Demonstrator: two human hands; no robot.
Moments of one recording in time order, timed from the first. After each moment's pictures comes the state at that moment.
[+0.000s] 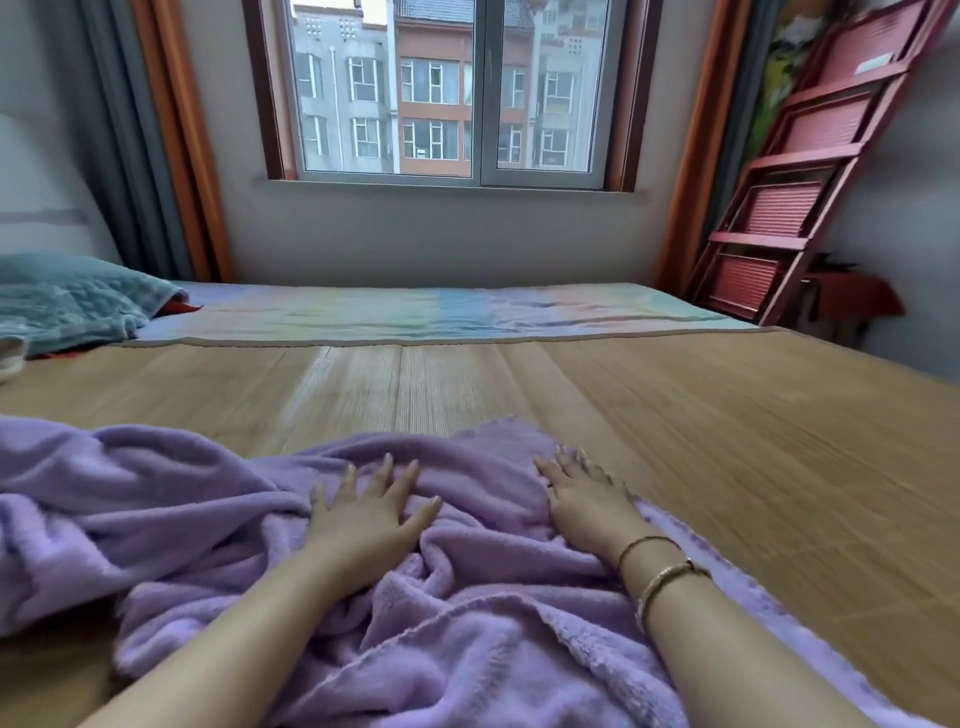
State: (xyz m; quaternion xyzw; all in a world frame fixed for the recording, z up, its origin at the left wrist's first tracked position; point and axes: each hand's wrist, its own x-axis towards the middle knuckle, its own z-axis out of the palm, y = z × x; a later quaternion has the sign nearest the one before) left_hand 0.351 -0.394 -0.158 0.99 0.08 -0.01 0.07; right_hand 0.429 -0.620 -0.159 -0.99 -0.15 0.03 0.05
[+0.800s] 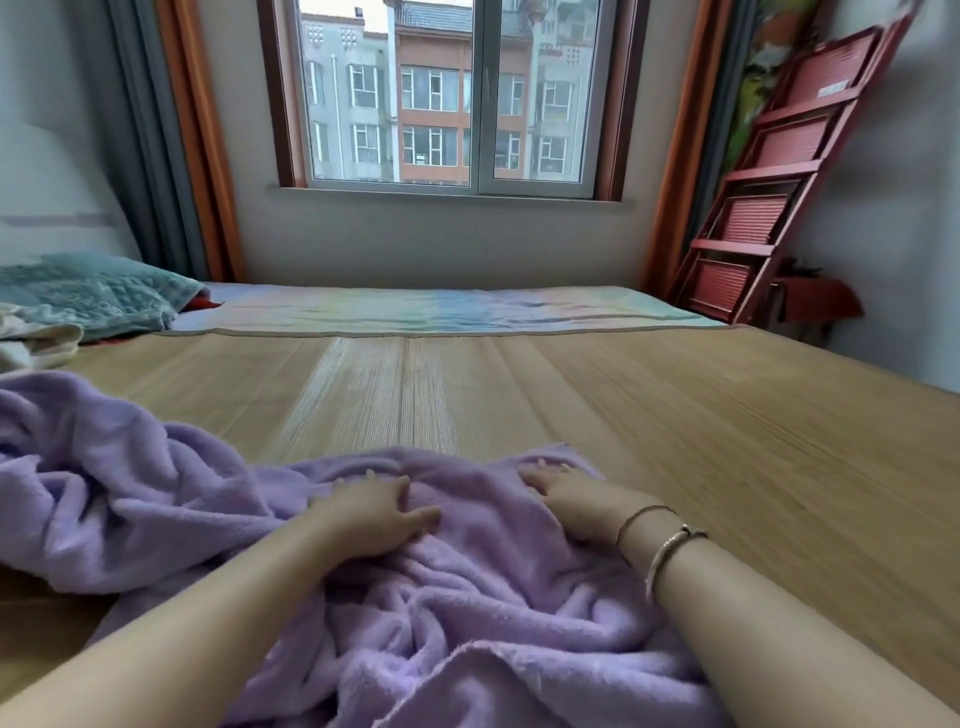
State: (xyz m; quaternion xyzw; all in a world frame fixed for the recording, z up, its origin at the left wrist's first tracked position) left_hand 0.262 -0.412 -0.139 1.00 0.07 -0.03 0.07; right_hand 0.341 -0.642 -0.146 -0.97 -0.21 0.09 0.07
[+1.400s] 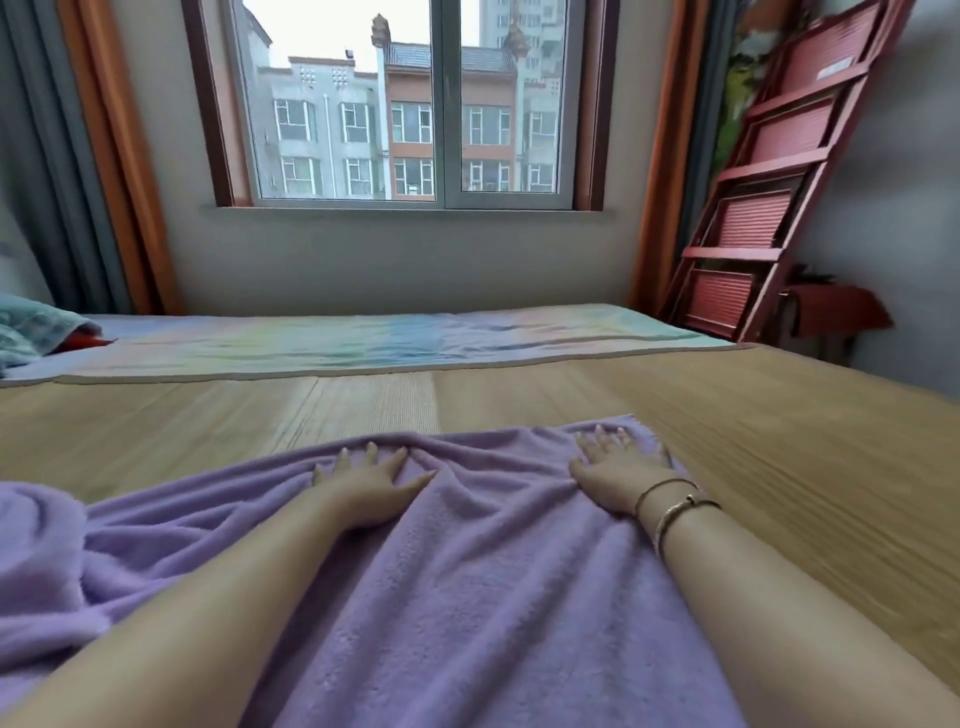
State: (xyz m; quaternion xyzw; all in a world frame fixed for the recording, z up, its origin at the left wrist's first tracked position) left_hand 0.545 -0.474 -0.159 0.99 0.10 -0.03 0.05; right_hand 0.630 -0.753 -0.169 -1.00 -0.07 0.02 0.01
